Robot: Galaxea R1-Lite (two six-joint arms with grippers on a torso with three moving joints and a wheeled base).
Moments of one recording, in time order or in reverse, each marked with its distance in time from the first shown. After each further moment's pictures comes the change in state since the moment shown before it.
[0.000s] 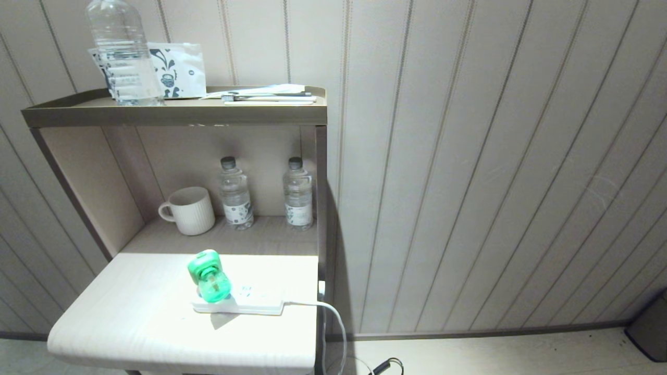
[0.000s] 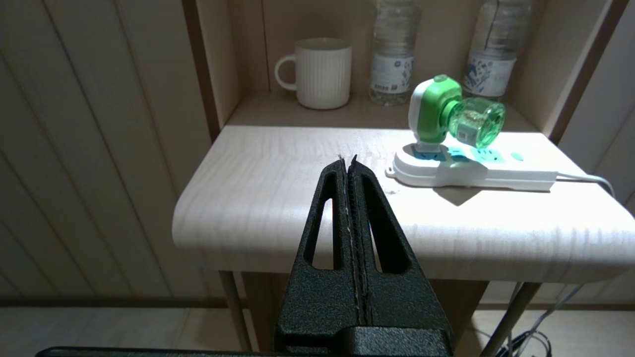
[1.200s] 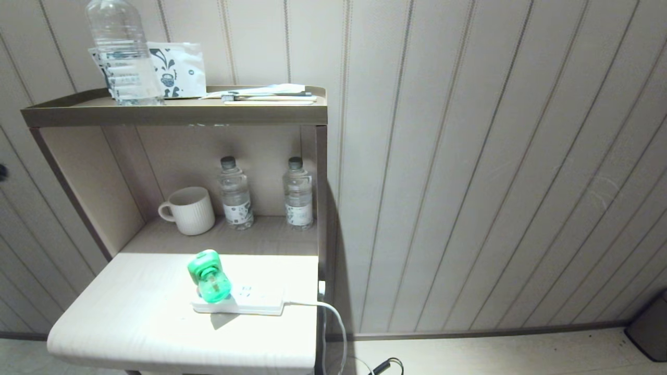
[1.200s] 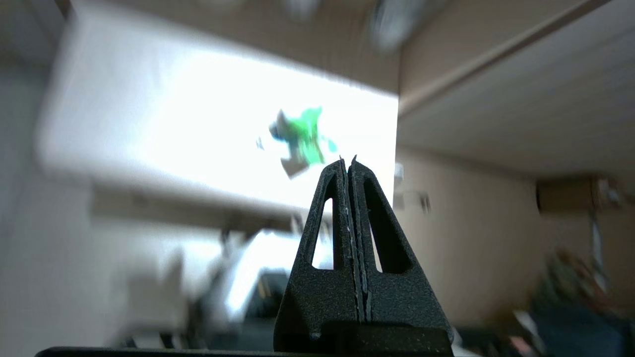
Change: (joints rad) left arm -0.221 1.236 -1.673 1.136 -0.018 -0.459; right arm 0.000 0.000 0.000 0.000 0.001 -0.002
